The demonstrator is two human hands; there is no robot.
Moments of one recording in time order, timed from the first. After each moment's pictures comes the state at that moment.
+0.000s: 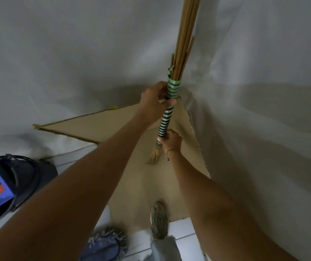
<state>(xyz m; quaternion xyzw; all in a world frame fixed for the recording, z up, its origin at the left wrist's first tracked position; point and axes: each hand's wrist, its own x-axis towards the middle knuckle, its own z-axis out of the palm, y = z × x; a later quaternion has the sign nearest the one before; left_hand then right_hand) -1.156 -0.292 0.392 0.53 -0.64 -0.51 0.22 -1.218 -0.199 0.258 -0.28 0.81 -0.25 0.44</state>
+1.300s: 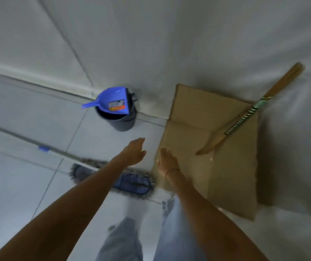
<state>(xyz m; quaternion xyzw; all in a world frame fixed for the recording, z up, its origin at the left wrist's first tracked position) -0.765 0.131 0.524 0.71 -0.60 -0.37 -0.05 -0.921 0.119 0.481 -0.73 0.56 0.16 0.36</state>
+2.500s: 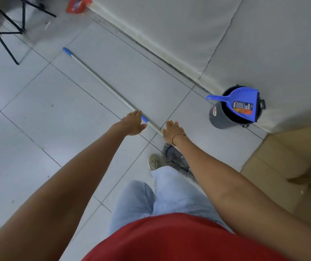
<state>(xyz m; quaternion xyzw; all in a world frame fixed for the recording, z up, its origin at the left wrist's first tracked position) -0.100 0.374 0.572 0.80 -0.44 -0.41 -0.07 -0.247 0.277 0.500 -0.83 0.37 0.30 0.30</state>
